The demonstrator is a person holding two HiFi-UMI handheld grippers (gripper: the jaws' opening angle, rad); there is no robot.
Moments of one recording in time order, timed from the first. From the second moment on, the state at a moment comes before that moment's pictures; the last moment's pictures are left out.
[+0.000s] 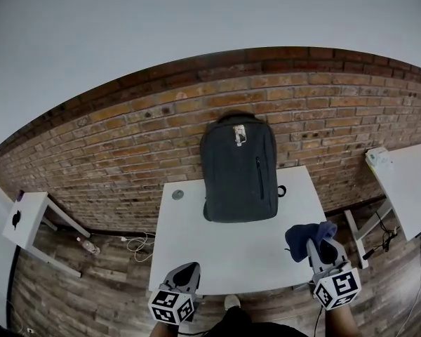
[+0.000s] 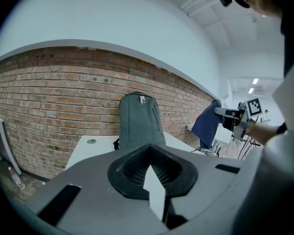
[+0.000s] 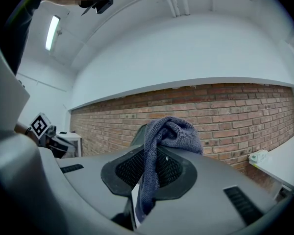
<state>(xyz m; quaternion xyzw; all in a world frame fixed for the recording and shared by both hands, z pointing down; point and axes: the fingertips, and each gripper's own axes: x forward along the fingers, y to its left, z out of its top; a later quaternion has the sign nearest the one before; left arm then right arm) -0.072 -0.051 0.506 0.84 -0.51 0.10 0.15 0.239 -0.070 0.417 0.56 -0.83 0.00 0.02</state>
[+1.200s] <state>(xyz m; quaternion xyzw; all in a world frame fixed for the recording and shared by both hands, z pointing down) -0.145 -0.221 0.500 0.87 -0.47 0.10 0.15 0.134 -0.232 0.355 0.56 -0.82 -0.06 0.05</state>
